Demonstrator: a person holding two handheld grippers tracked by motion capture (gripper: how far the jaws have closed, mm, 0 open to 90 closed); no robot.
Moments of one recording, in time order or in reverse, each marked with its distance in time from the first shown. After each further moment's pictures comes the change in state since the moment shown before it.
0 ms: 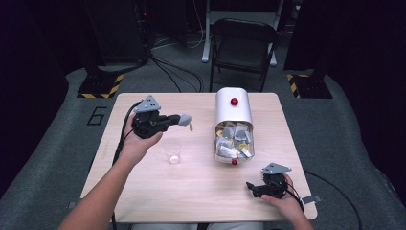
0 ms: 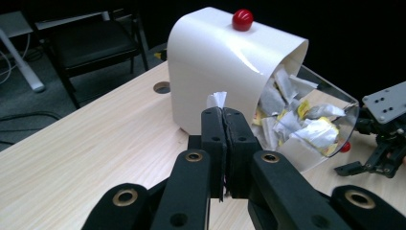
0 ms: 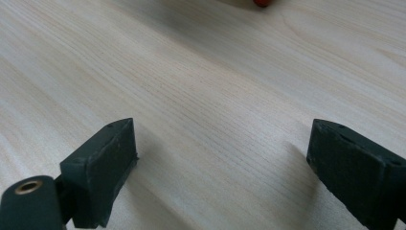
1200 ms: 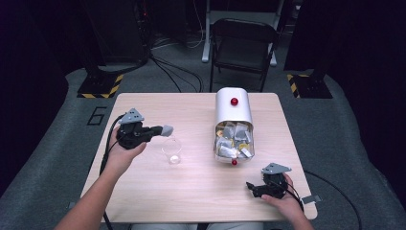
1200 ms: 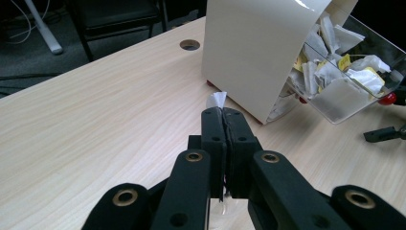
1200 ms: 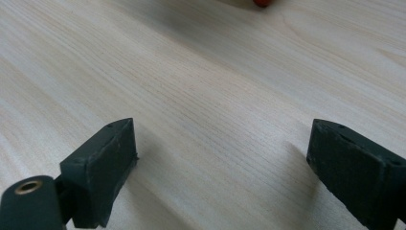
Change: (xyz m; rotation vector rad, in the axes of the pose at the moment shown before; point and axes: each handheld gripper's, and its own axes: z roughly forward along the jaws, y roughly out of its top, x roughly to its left) left arm 0.026 -0.055 -0.020 0.068 0.061 -0.069; right arm 0.000 0.000 0.000 0.000 0.000 0.000
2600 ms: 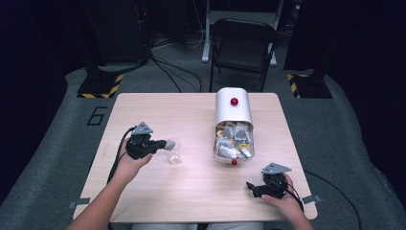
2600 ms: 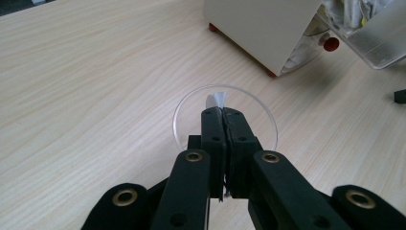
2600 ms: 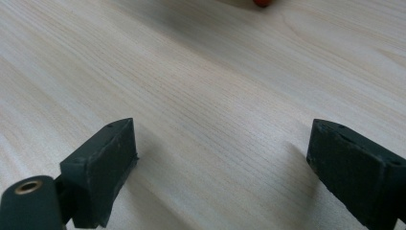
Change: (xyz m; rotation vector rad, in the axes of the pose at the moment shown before) left arm 0.002 -0.044 0.041 0.134 -0.005 -0.039; right arm 0.000 0.000 0.000 0.000 0.000 0.000
